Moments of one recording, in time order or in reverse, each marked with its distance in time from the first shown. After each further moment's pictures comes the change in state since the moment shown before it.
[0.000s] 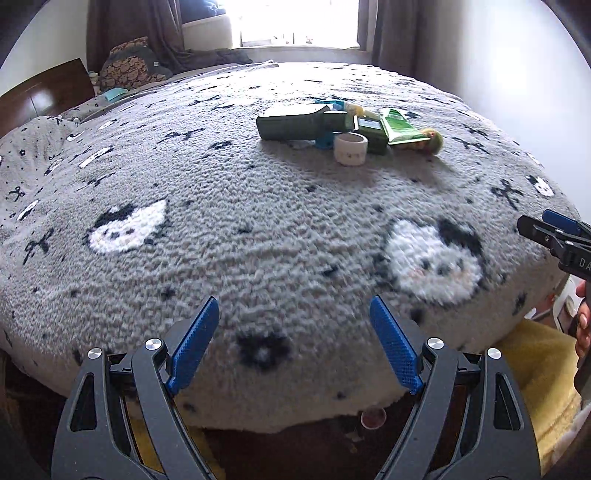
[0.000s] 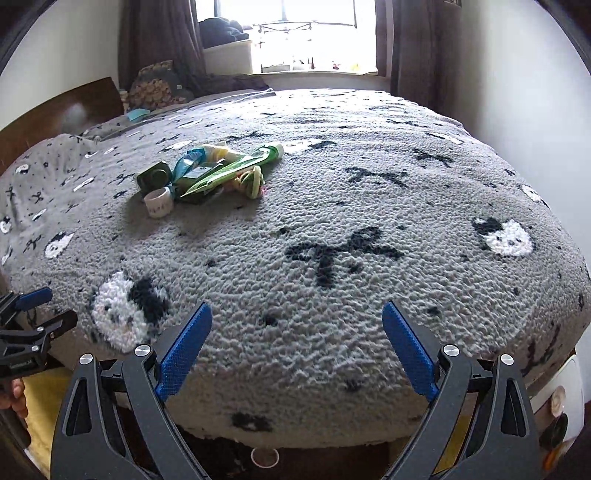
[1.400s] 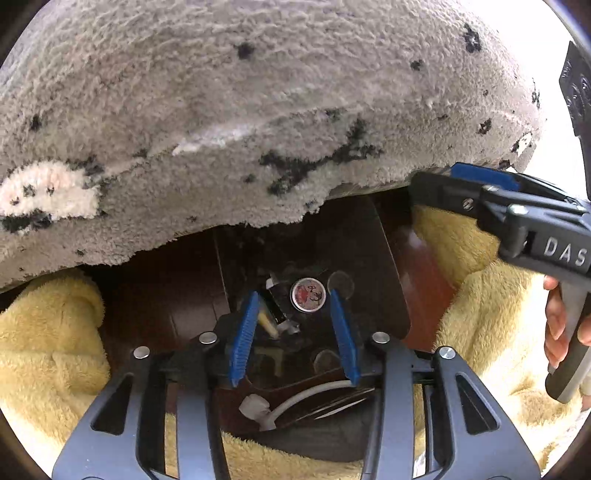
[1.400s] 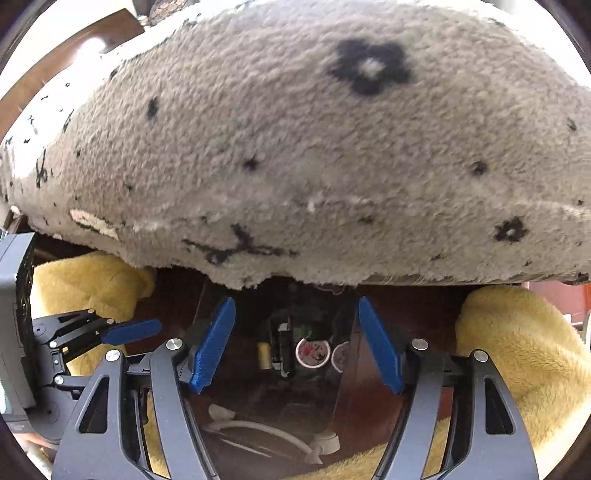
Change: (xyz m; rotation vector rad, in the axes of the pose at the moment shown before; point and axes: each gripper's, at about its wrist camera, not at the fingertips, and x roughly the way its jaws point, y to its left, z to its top) left arm 0.060 -0.083 -0.185 0.040 0.371 -0.257; right arm 0.026 0.041 -0.165 -0.004 0.343 0.146
